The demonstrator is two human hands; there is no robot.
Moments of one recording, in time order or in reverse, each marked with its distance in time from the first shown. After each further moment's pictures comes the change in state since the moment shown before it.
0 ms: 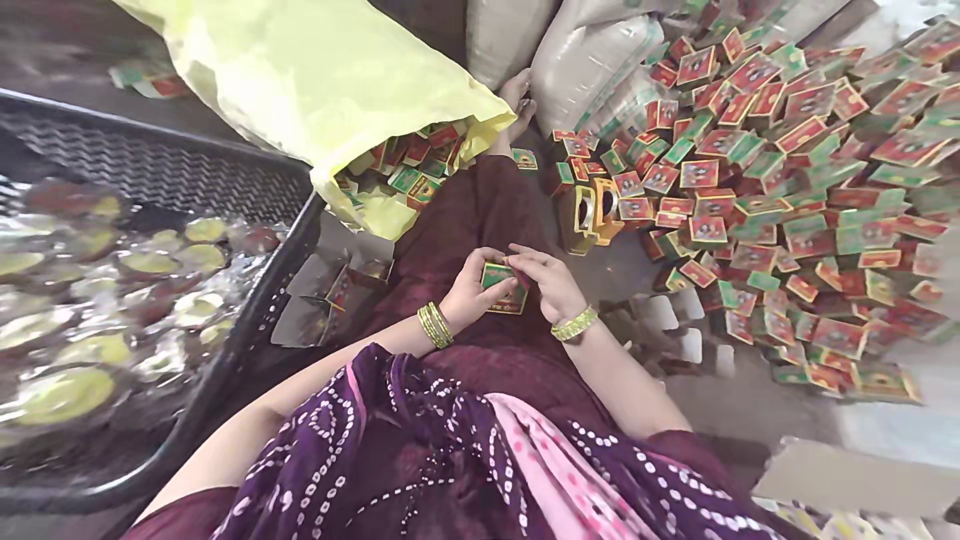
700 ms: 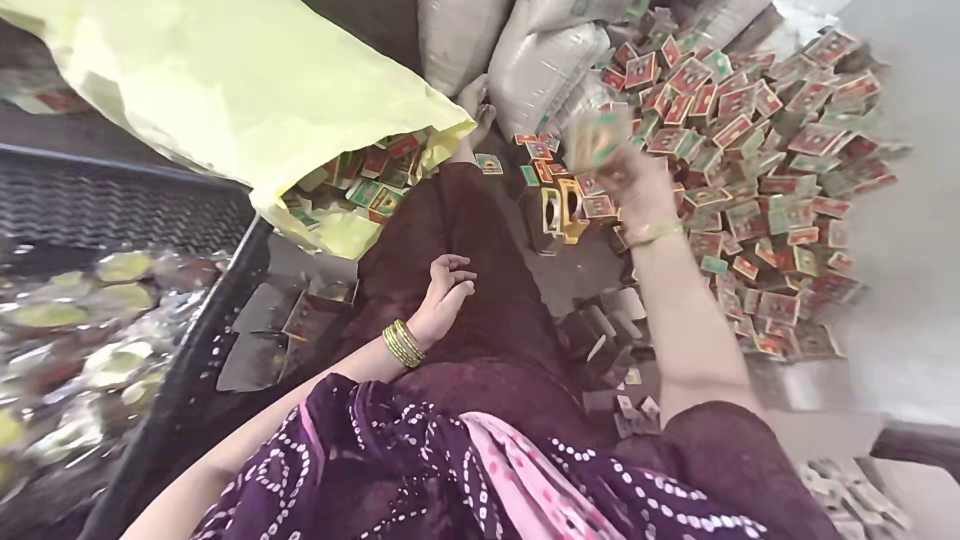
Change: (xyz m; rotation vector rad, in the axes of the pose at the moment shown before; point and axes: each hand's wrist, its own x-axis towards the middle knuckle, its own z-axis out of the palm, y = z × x) left_hand 0.008 -0.011 -0.008 -0.067 -0.032 -0.076; right_hand 0.057 -0.134 -0.140 -0.117 0.433 -0.422
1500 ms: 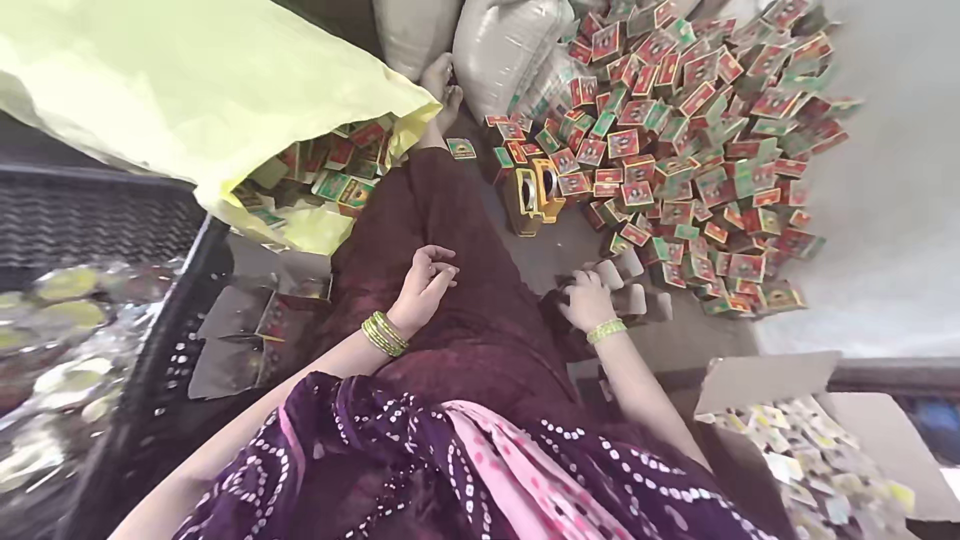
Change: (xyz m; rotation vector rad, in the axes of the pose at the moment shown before) left_hand -0.004 0.004 0.006 0.110 -0.049 0.005; right_hand -0.160 0.142 -0.072 -1.469 -0.522 0.170
